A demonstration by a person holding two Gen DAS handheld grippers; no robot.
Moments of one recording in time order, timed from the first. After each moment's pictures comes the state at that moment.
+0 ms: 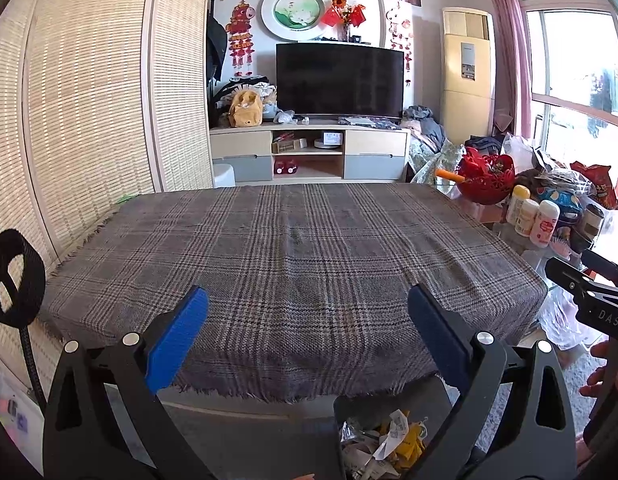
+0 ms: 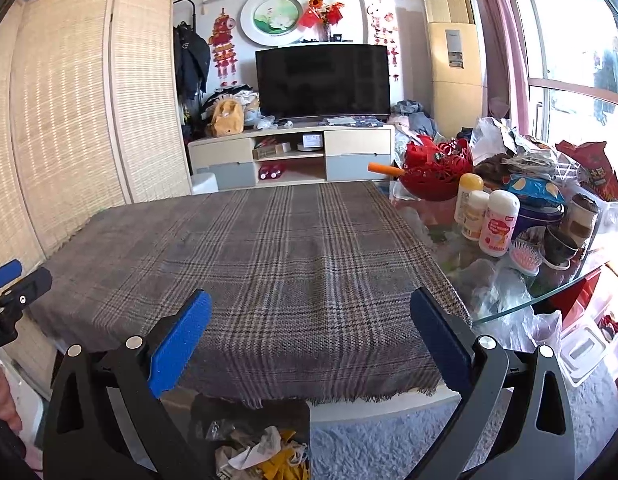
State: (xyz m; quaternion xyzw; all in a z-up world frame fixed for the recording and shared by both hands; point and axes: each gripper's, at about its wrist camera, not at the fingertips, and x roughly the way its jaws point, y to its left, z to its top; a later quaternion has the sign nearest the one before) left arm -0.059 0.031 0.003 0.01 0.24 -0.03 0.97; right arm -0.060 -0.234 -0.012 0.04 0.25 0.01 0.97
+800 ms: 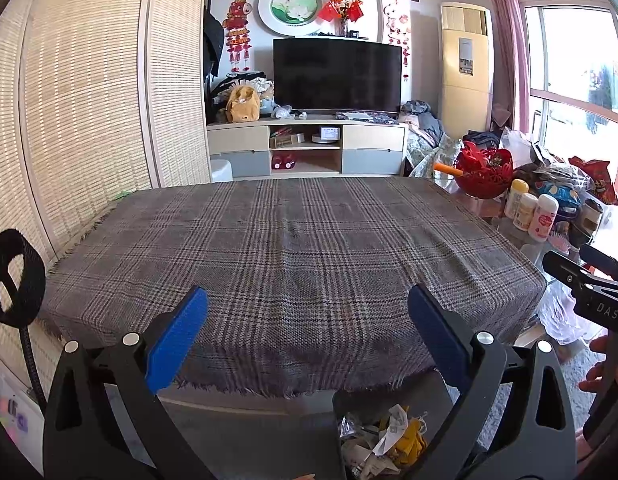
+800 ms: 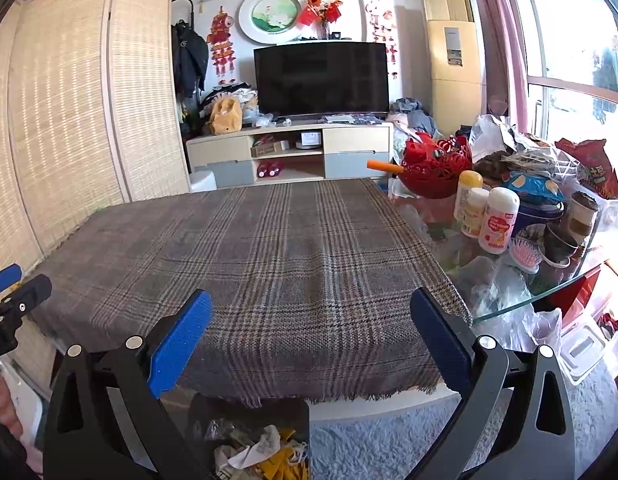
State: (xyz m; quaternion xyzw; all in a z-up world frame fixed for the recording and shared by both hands) left arm -0.059 0.031 -0.001 0.01 0.24 -0.03 0.97; right arm -0.058 -0.232 -0.013 0.04 0.25 0.01 0.97
